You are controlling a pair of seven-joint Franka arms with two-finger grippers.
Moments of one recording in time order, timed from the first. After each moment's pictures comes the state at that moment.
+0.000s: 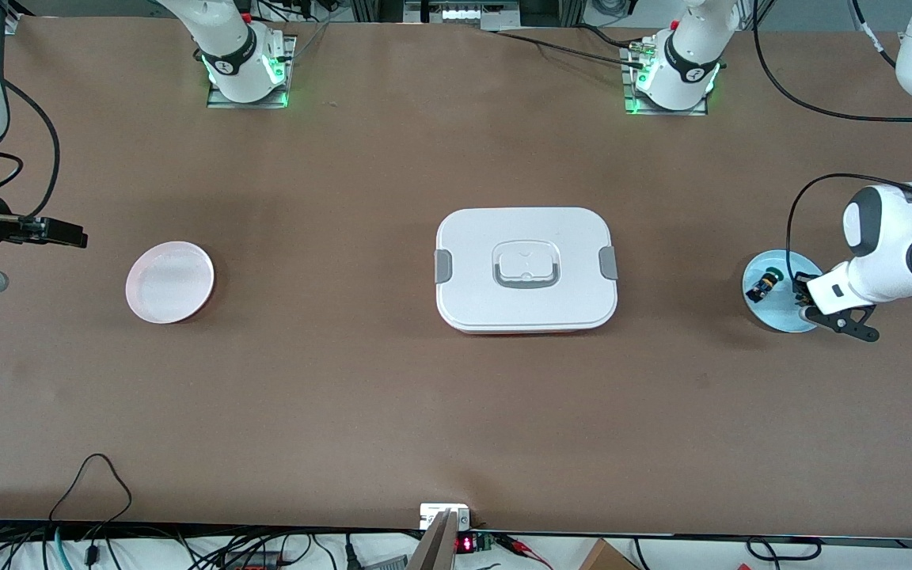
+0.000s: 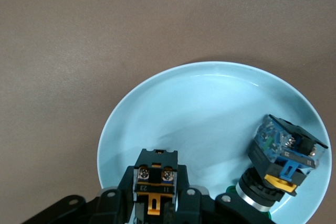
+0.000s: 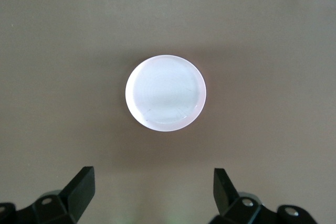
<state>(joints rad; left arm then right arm) 0.45 0.53 -0.14 -1.96 0.37 2.37 0.44 0.06 0.25 -0.16 -1.51 -0.03 1.57 -0.02</state>
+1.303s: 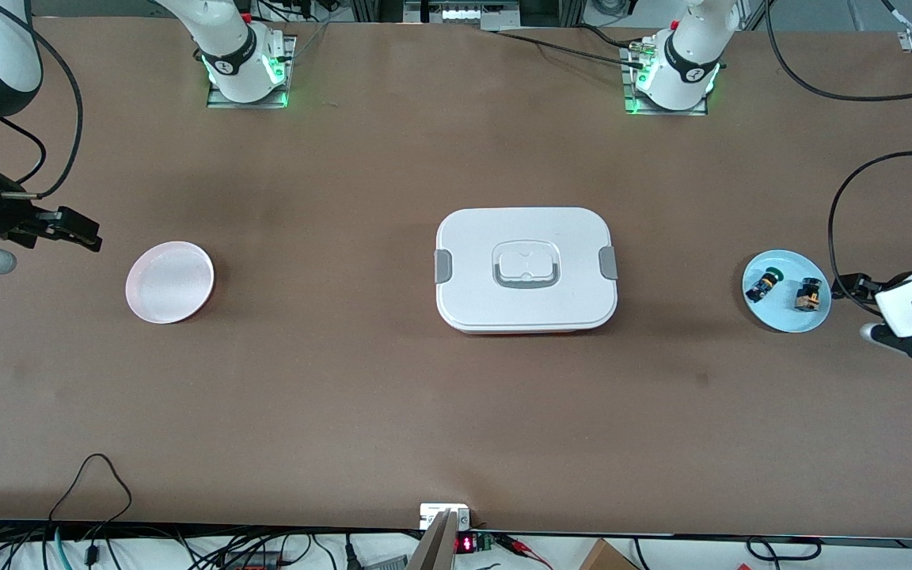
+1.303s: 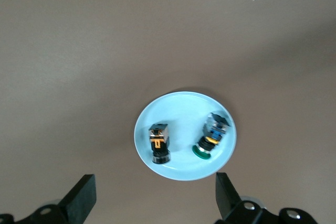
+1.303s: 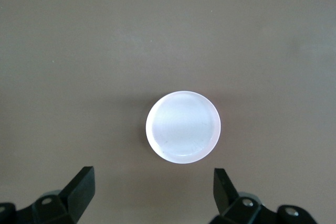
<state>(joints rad) 0.43 0.44 -0.29 -1.52 0.28 1.77 0.46 0.12 0.12 -0.15 -1.65 -0.03 1.78 0.00</state>
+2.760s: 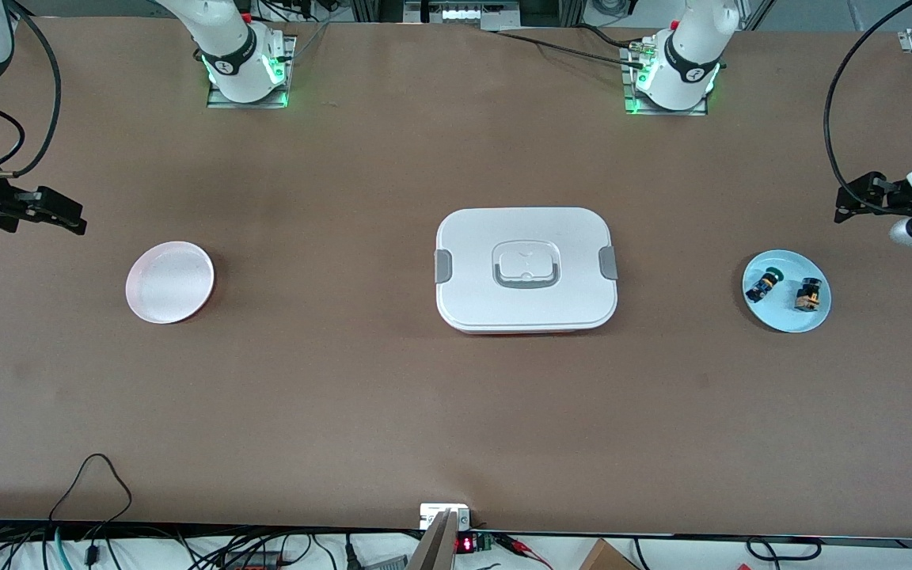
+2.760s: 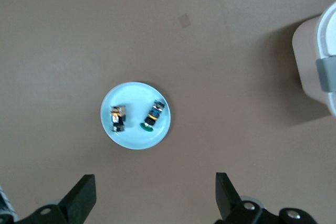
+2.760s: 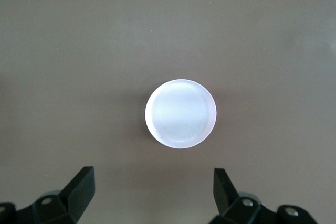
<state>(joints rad) 0.04 0.06 0.04 -1.65 0.06 1.62 0.34 0.12 0.09 -0.16 -1.61 -0.03 1.67 -0.02</state>
